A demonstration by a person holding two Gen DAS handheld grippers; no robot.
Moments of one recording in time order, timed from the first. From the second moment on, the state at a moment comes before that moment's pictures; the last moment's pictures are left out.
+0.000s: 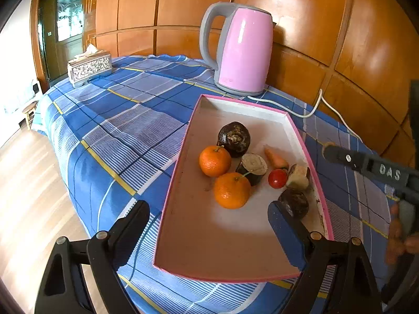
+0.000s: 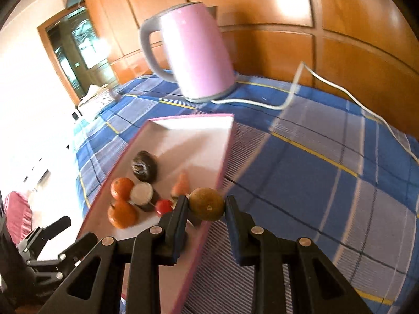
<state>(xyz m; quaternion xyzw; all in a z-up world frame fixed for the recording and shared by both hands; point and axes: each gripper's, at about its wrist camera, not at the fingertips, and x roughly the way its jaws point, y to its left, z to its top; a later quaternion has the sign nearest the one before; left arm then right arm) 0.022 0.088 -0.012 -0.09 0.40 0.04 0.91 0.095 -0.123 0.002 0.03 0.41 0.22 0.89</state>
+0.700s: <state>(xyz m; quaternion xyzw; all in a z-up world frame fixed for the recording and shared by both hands) 0.025 0.095 -0.016 -0.09 0.40 0.05 0.91 0.132 -0.060 -0.010 -0.01 0.43 0.24 0.87</state>
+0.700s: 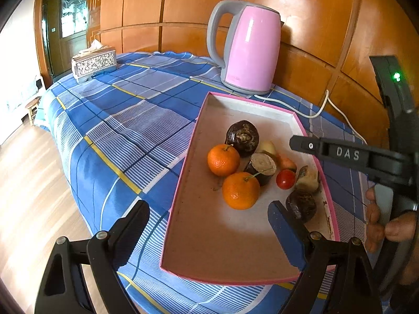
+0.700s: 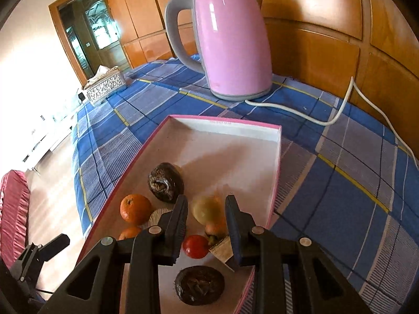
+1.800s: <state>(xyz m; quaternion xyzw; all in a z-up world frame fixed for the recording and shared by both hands) 0.004 0.063 0.006 -0.05 0.37 0.02 0.93 0.021 -0.133 -0.014 0.00 0.38 0.08 0.92</state>
